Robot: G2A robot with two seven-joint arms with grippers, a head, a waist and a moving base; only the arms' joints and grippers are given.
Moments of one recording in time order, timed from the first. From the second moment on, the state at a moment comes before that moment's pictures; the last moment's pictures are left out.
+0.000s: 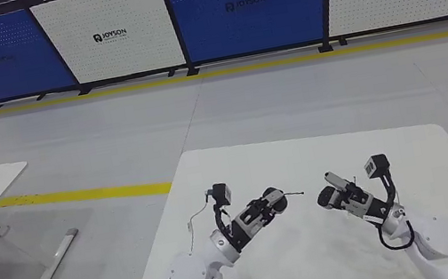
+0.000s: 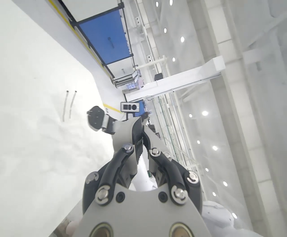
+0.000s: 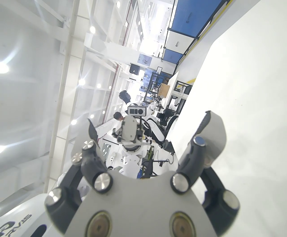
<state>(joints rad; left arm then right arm) 1.55 -1.20 -1.24 -1.85 -0.32 -0.17 -0.43 -1.20 -1.16 1.10 -1.35 0.44 -0.33 0.70</state>
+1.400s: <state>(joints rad) 1.68 -1.20 -1.37 -2.19 -0.79 -0.34 -0.46 -1.20 -1.16 1.10 -1.35 0.44 -0.33 0.70</state>
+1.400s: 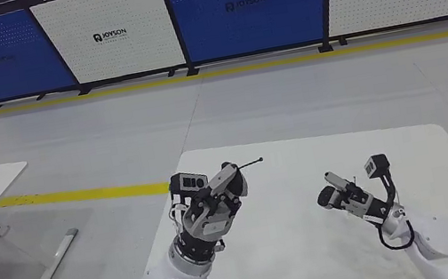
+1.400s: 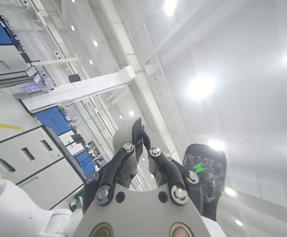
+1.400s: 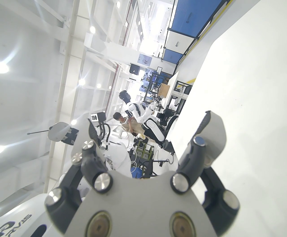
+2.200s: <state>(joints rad) 1.70 -1.22 -1.41 -2.26 -0.92 -0.34 -0.52 -1.20 -1.16 1.10 -1.35 0.44 -0.33 0.70</state>
